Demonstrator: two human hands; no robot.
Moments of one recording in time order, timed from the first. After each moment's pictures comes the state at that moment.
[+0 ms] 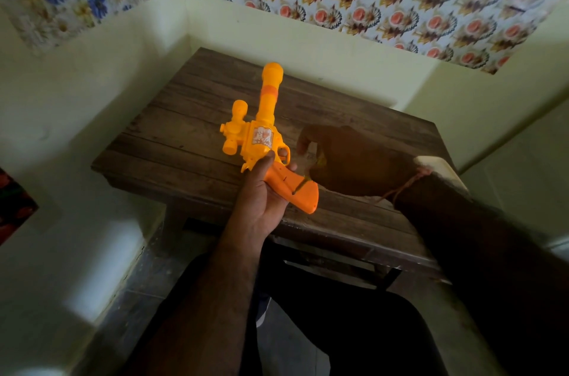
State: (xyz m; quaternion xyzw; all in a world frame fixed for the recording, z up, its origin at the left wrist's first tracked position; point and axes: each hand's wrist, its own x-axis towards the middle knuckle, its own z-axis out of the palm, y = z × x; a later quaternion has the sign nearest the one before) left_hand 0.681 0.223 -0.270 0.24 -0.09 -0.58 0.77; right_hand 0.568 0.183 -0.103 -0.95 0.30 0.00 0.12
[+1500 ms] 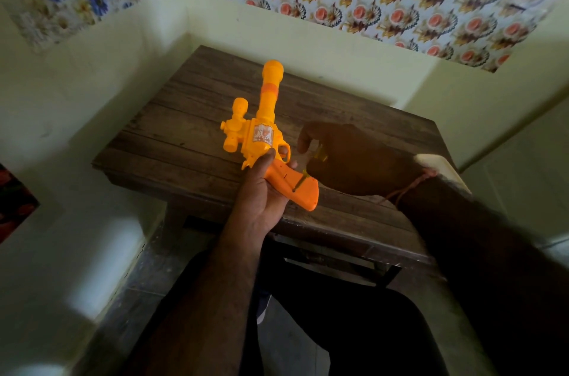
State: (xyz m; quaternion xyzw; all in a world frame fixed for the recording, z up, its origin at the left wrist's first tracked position) left_hand 0.683 0.218 -0.280 0.26 -0.07 -0.59 0.76; right_hand 0.568 0.191 -0.104 -0.93 0.33 -0.02 0.15
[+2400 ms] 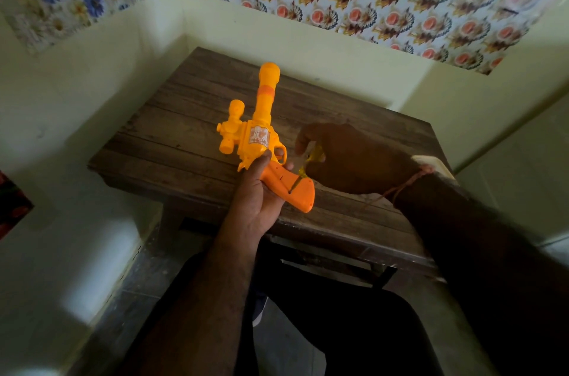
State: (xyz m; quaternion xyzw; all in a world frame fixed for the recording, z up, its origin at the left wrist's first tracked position) left_hand 0.680 0.223 -0.270 0.24 -0.09 -0.59 0.77; right_hand 0.565 0.186 -0.100 -0.94 0.32 0.01 0.14
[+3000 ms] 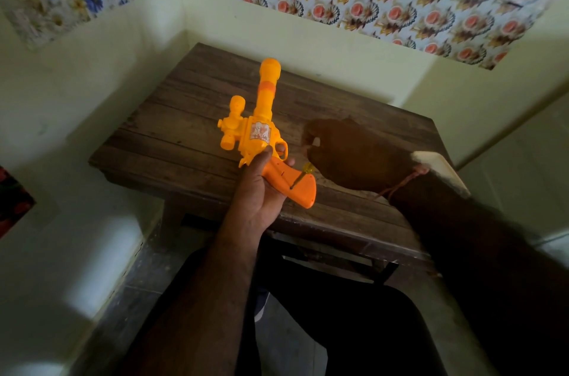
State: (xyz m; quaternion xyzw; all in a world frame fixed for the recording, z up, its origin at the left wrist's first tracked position) left_hand 0.680 0.222 -0.266 0.24 -0.07 -0.59 0.77; right_hand 0.567 0.185 -0.106 -0.94 0.33 -0.01 0.12
